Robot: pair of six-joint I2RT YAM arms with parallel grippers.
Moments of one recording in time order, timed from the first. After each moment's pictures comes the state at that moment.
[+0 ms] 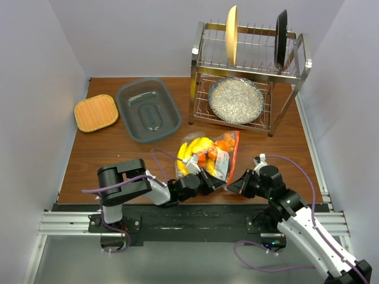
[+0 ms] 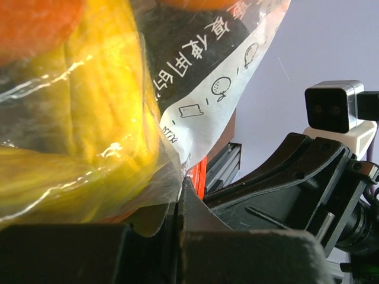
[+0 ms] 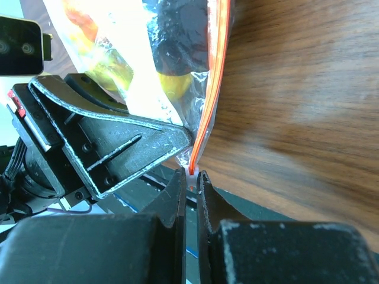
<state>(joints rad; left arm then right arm) -1.23 1.85 0.56 0.96 -0.26 -1.45 0.51 0.37 0.23 -0.53 -0.26 0.95</state>
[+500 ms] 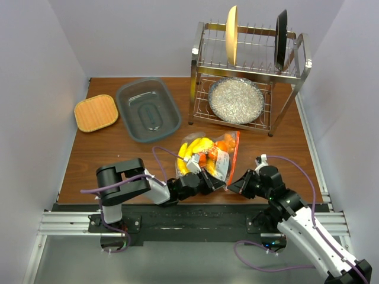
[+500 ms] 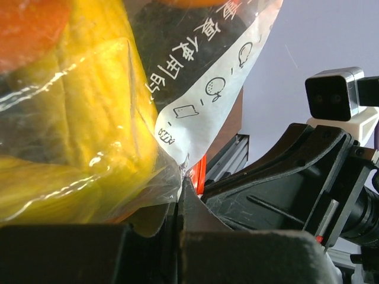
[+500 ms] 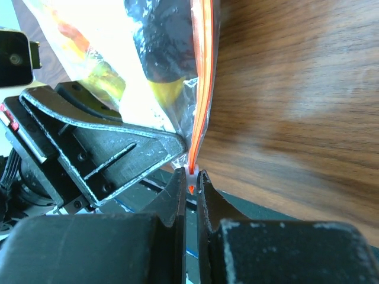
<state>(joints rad) -1.22 1.84 0.56 0.94 -0.21 -1.40 0.51 0.37 0.23 -0.54 -0.22 0.99</state>
